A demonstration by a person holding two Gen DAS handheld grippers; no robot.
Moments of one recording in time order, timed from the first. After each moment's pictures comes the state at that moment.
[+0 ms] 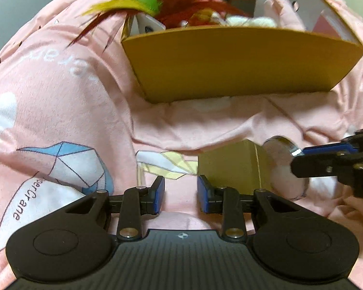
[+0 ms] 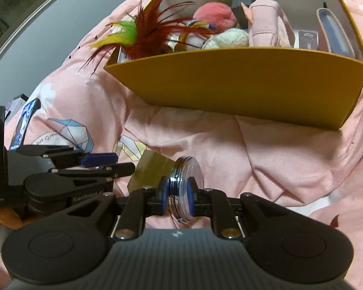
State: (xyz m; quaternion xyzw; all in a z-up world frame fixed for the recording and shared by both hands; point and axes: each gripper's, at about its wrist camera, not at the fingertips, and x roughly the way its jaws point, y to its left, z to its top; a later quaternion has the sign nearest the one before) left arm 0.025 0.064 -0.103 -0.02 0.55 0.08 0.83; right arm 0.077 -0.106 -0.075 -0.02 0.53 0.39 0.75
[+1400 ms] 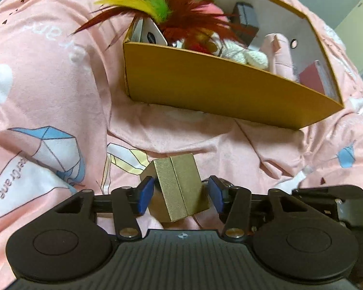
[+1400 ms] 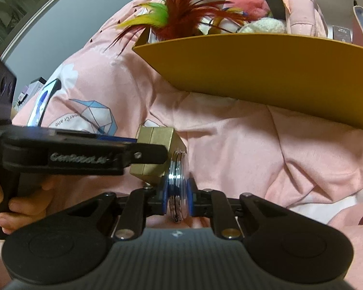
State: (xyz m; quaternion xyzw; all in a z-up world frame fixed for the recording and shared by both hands) left arm 0.032 0.075 -0.077 -0.18 0.55 0.05 0.82; right arm 0.070 -0.092 -0.078 -0.02 0.53 0.44 0.72
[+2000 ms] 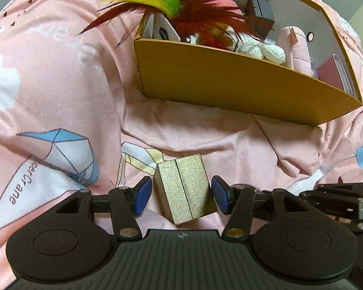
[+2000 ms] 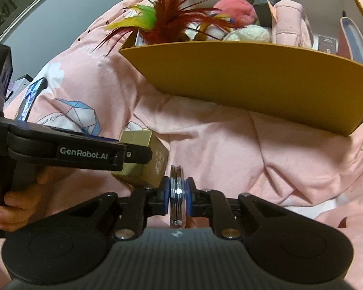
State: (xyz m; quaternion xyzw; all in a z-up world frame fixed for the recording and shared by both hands) left arm 0.035 0.077 -0.076 -0.15 0.57 0.08 0.81; right arm 0.074 -0.097 -0.073 -0.05 0.53 0.42 0.74
